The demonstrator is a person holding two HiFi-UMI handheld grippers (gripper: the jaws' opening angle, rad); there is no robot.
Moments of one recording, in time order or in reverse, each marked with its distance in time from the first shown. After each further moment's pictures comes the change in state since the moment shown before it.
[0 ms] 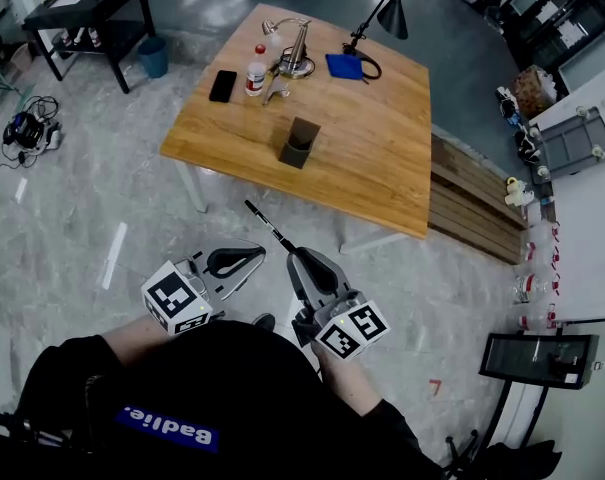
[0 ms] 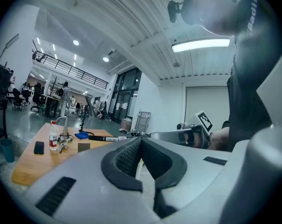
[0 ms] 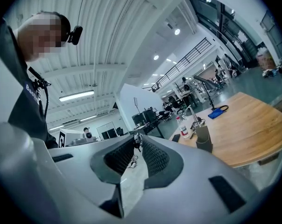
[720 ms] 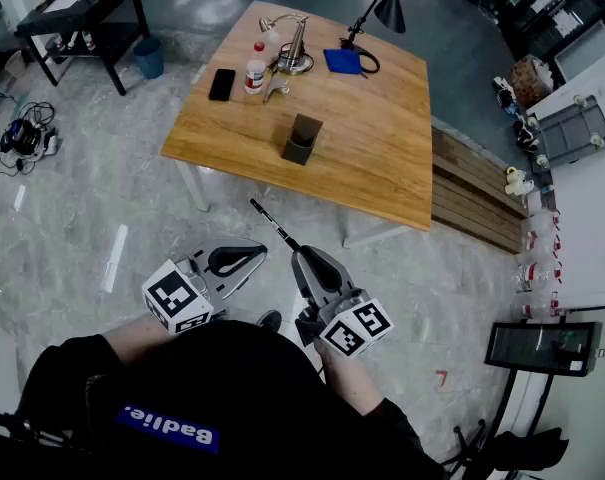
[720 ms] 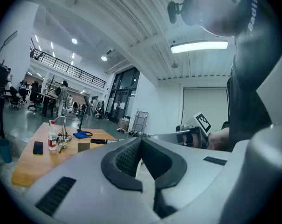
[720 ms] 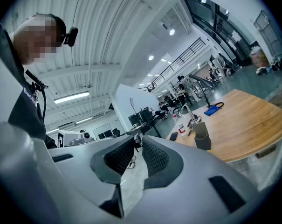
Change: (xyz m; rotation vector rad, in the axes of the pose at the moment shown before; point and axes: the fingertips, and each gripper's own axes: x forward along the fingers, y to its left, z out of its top) left arm -0.017 0.008 0.003 -0.002 0.005 -0.031; right arm 0.008 0.005 -0.008 0.041 -0.004 -0.049
